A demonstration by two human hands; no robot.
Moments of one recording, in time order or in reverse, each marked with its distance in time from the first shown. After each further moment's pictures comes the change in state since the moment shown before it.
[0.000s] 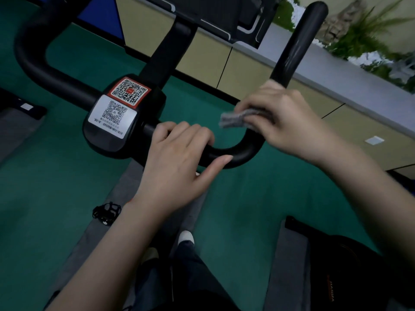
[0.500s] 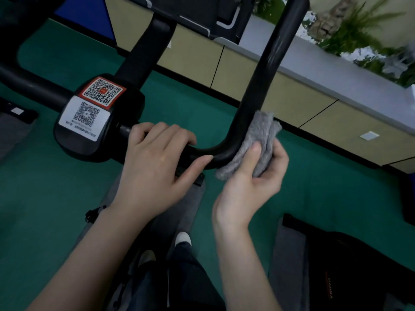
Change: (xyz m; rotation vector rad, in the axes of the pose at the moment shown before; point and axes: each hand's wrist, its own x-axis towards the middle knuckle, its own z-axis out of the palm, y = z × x) left_hand -0.001 0.000 0.002 0.037 0.006 0.009; right_hand -0.029 -0.075 0.100 0.898 1.400 0.841
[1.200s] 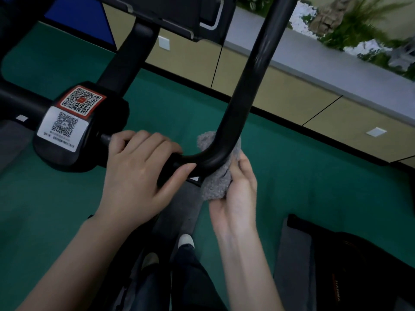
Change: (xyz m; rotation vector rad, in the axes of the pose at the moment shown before) left_hand -0.001 -0.001 0.005 0.051 0.025 0.037; right_hand 0.021 0.007 -0.017 0.503 -0.348 0.875
